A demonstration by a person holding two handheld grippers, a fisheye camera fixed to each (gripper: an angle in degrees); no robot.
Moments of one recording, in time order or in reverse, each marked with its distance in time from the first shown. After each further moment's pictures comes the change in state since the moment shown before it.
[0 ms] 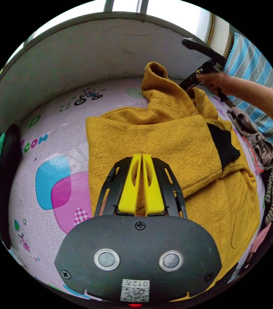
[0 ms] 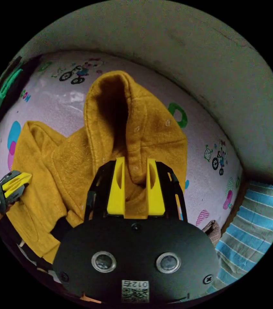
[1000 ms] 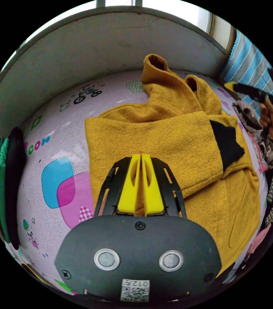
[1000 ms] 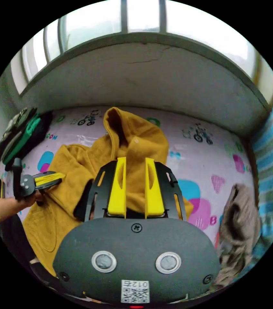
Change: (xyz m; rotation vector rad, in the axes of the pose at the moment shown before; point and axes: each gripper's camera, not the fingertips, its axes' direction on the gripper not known) left arm 0.063 -0.042 0.016 -0.089 -0.042 0.014; right arm 0.051 0.204 -0.029 0.432 -0.120 0.362
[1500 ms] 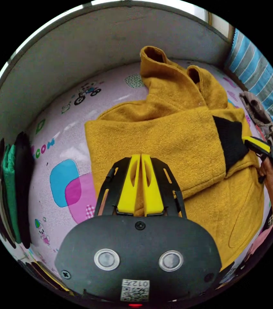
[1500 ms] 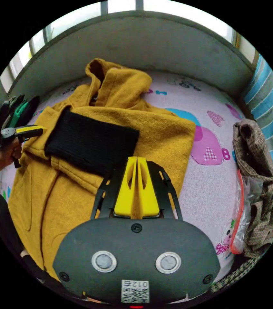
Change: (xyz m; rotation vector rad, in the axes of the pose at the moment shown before) left arm 0.014 -0.020 0.002 -0.087 -0.076 0.031; right arm 0.072 0.188 0.059 -0.136 0.054 0.090
